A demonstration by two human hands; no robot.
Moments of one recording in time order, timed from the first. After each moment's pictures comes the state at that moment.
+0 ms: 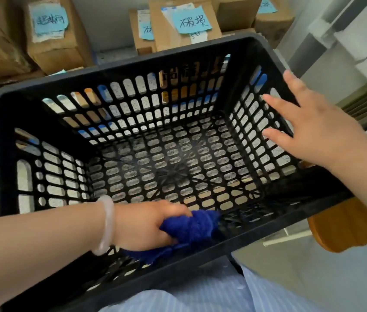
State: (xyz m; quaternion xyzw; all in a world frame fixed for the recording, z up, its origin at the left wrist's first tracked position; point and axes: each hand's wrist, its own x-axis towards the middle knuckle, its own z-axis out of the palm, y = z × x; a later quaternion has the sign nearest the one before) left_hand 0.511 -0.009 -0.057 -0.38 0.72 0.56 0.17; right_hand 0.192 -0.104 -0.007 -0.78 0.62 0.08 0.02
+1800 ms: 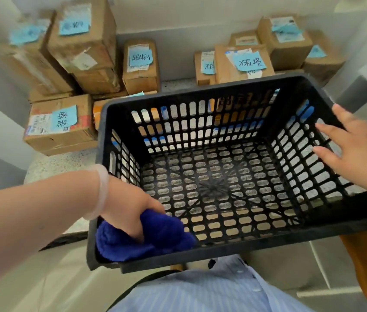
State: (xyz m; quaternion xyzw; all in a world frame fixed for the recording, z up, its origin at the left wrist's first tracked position) left_hand 0.590 0.012 0.028 -0.50 0.63 0.48 0.36; right_hand 0.185 -0.113 -0.029 -0.77 0.64 0.03 -0.01
